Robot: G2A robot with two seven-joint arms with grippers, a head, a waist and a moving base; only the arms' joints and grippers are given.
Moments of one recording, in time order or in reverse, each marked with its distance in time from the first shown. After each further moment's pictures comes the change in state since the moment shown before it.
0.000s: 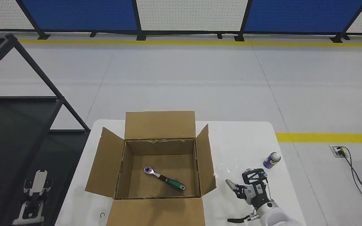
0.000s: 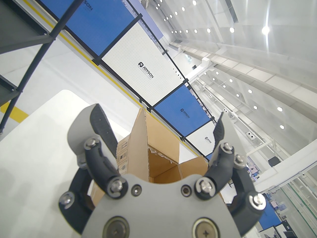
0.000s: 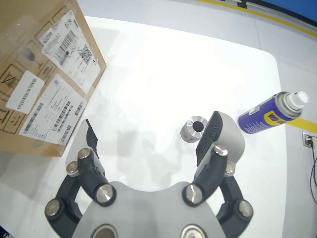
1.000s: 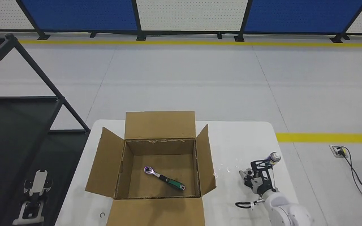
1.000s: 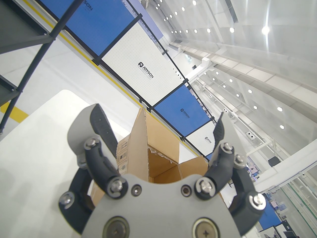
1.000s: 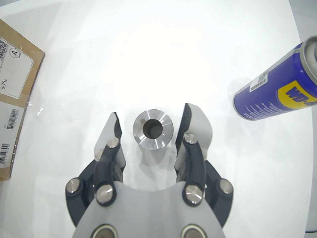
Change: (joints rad) left arm 0.000 0.000 0.000 0.000 0.000 0.000 0.000; right arm 0.187 0.021 0.036 0.305 0.100 -0.001 0.062
